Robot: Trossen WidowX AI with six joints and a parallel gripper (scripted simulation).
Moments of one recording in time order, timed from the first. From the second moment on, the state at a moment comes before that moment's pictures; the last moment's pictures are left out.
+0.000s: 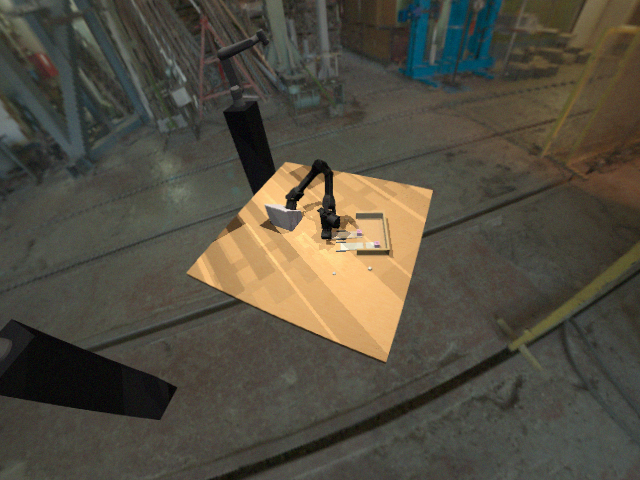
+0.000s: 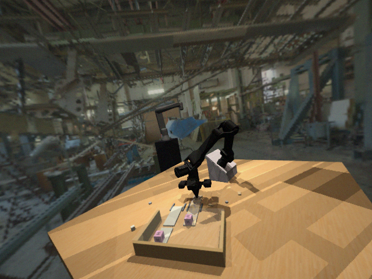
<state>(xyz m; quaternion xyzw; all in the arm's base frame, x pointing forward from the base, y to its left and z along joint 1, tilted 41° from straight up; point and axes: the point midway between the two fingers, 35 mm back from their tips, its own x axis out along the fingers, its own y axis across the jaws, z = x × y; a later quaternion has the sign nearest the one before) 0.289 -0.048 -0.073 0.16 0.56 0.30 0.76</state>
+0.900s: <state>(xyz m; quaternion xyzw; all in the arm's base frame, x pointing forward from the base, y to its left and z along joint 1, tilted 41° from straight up) 0.250 -0.052 -0.085 0.16 0.56 0.29 0.76</state>
